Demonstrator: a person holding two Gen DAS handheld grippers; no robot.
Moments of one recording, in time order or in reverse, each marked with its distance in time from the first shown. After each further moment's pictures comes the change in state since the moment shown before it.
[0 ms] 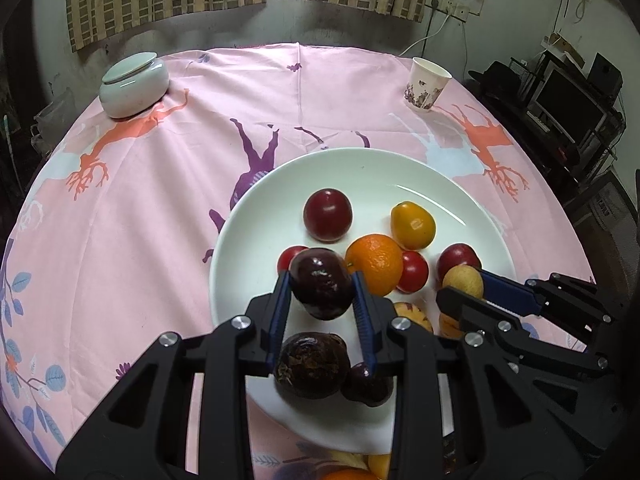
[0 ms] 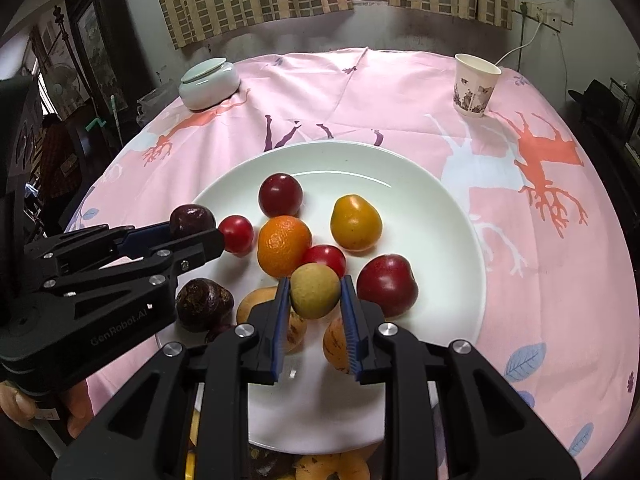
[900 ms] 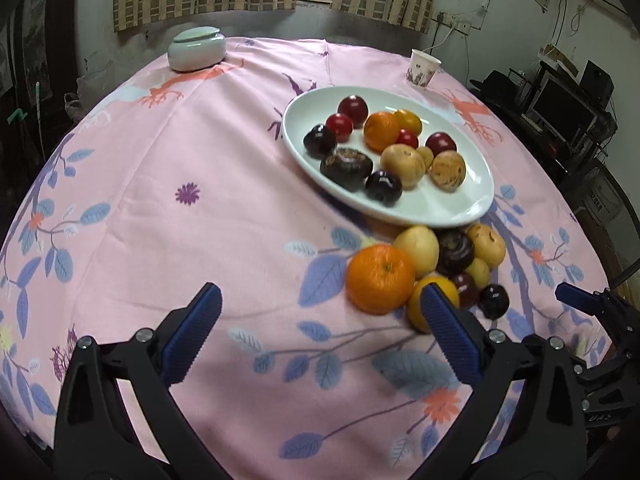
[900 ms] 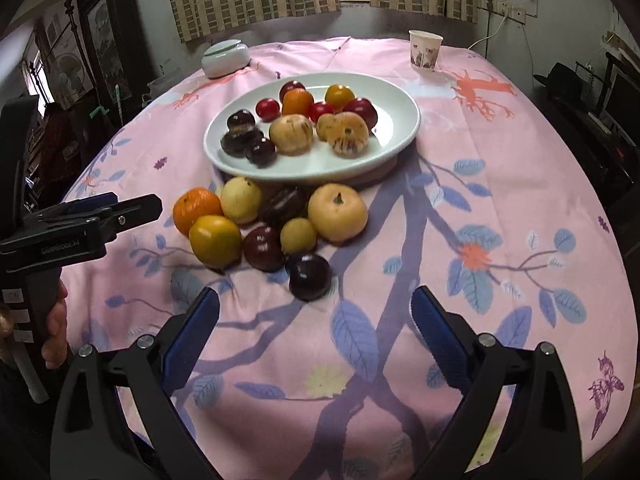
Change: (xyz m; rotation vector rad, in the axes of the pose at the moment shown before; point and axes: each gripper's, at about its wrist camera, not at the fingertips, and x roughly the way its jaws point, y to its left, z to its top) left arm -0.088 0.020 -0.162 -0.061 -0.058 0.024; right arm -0.093 0.017 -0.172 0.001 -0.016 -0.061
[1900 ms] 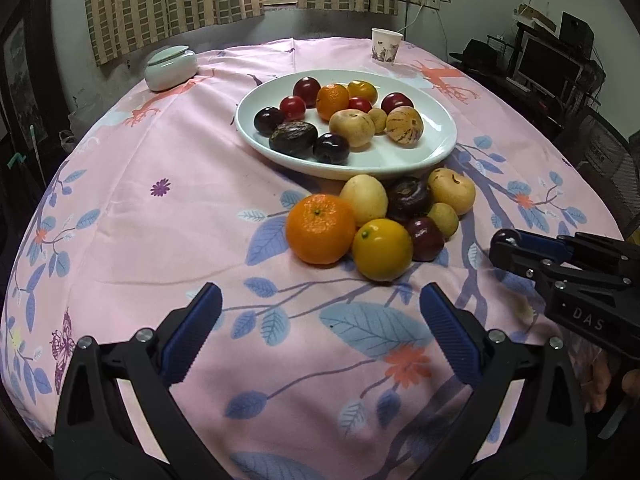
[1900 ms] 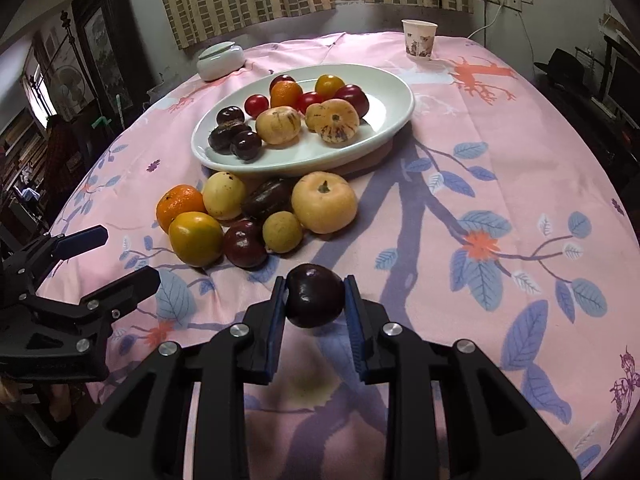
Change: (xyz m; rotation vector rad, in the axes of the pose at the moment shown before) left arm -0.005 -0.053 -0.028 0.142 -0.010 0.039; right arm 0.010 -0.023 -0.005 0.050 -0.018 0.048
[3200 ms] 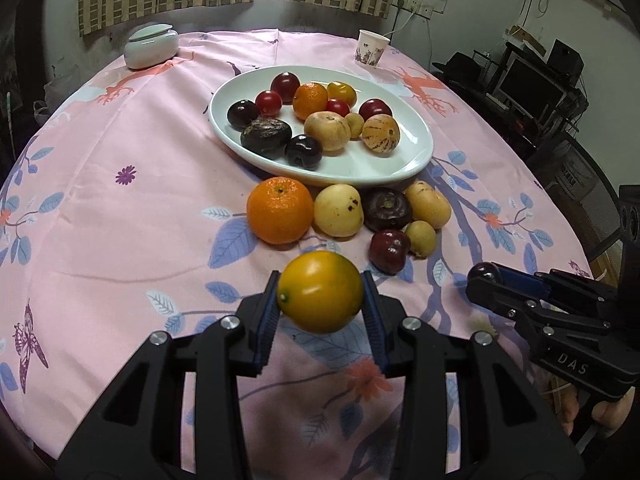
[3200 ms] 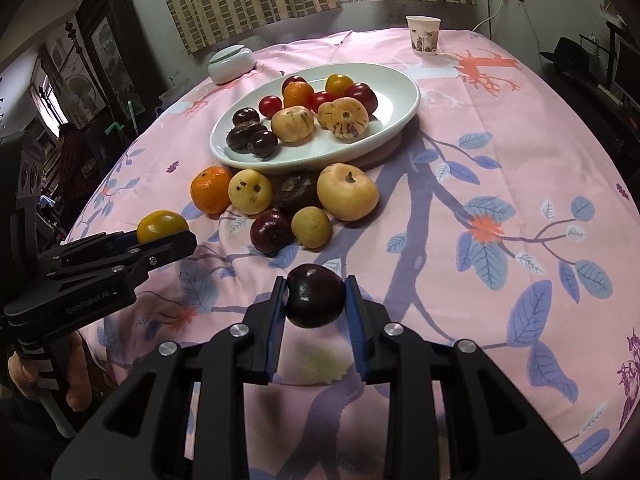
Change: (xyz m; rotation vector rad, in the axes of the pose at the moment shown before) left arm 0.003 0.008 0.011 -0.080 0.020 -0.152; right arm -0.011 0.005 -0.004 0.018 0.013 0.067
